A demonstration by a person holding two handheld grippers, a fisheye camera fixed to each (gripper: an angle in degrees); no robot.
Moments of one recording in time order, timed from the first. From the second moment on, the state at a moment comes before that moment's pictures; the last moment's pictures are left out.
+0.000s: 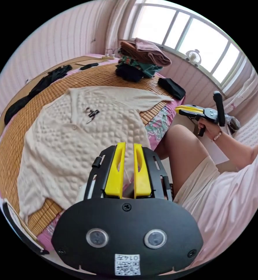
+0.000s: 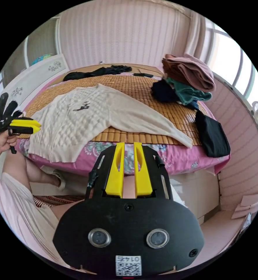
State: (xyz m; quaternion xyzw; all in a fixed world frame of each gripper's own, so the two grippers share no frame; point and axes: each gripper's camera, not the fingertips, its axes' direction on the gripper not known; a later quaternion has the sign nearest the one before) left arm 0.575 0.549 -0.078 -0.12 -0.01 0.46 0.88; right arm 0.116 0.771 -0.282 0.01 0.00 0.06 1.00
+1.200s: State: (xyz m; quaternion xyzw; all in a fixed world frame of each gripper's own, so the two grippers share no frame) left arm -0.041 0.336 -0.508 0.25 -0.16 -0.18 0.94; right arm -0.597 0.697 -0.038 0.03 -0.22 -0.54 0.81
